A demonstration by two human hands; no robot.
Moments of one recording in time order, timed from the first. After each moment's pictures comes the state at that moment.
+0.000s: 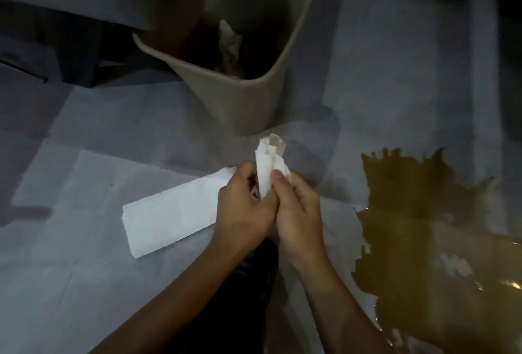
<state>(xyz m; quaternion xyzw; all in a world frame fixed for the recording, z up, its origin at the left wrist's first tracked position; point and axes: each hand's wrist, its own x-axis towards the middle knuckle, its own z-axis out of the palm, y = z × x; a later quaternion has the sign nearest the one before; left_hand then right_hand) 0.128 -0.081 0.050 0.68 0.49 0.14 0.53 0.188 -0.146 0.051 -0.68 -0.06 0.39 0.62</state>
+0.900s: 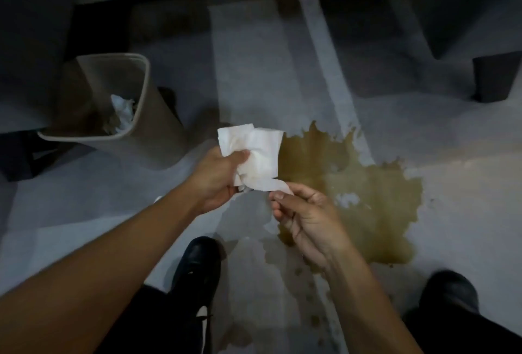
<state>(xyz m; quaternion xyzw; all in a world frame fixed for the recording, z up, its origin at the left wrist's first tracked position) 0.247 -0.162 0.146 0.49 0.41 -0.04 0.77 0.263 -0.347 0.132 -0.42 0.18 0.42 0.78</state>
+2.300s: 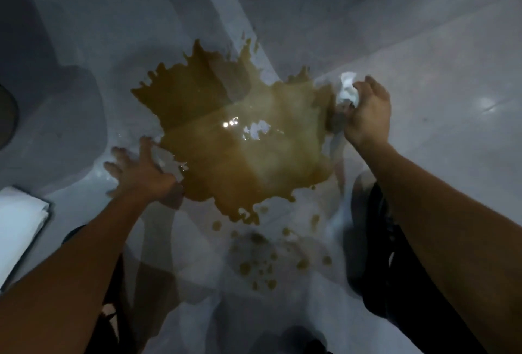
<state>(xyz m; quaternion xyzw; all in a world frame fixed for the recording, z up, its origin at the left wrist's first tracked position) 0.242 -0.240 -0.044 0.85 0.39 -0.31 0.19 0.405 -0.621 -0.026 -0.99 0.03 0.02 0.15</state>
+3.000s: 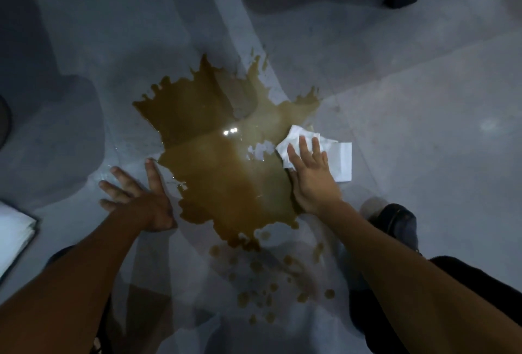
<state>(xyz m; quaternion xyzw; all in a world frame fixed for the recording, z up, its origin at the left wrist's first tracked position) 0.244 -0.244 -0.069 0.78 0.36 -0.50 0.09 0.336 -0.566 -0.096 -0.95 -0.19 0.21 0.14</state>
